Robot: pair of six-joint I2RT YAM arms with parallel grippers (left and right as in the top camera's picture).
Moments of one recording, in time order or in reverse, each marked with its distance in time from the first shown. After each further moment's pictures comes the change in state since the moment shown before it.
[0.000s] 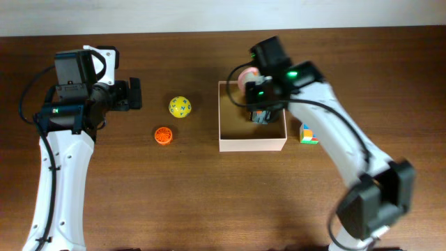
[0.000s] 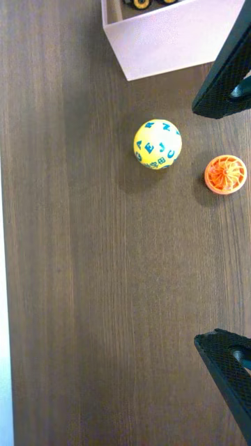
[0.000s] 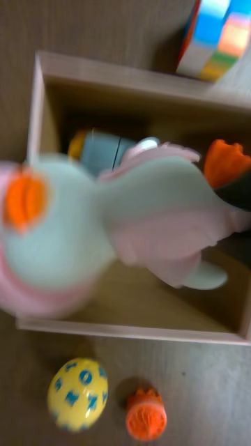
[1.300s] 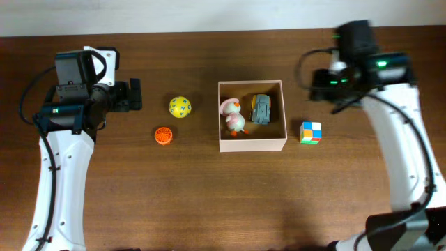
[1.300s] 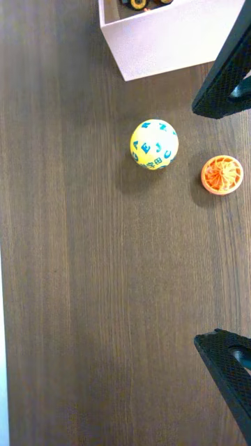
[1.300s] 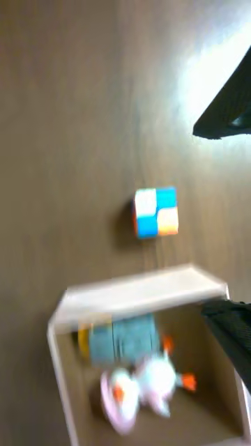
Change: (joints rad) left arm 0.000 0.000 0.000 -0.011 0.000 0.000; right arm -0.386 -0.194 0.058 -0.284 0.067 -0.089
